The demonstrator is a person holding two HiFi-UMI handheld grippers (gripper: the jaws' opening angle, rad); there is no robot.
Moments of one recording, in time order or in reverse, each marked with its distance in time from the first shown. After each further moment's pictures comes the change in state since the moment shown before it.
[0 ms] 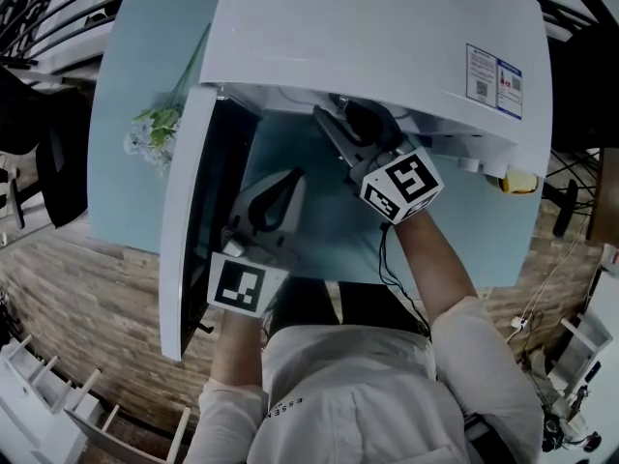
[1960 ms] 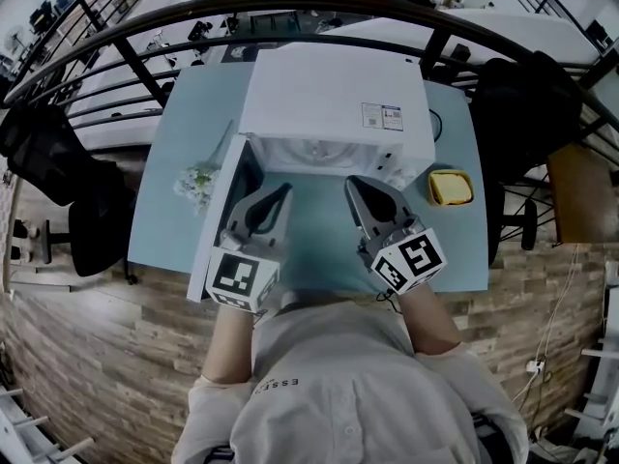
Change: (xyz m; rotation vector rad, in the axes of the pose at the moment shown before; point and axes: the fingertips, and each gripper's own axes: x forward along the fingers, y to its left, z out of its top) left arm -0.091 -0.080 0.161 0.232 -0.162 -0.031; right arm -0.186 0.120 0.183 -0.139 -0.200 -0.185
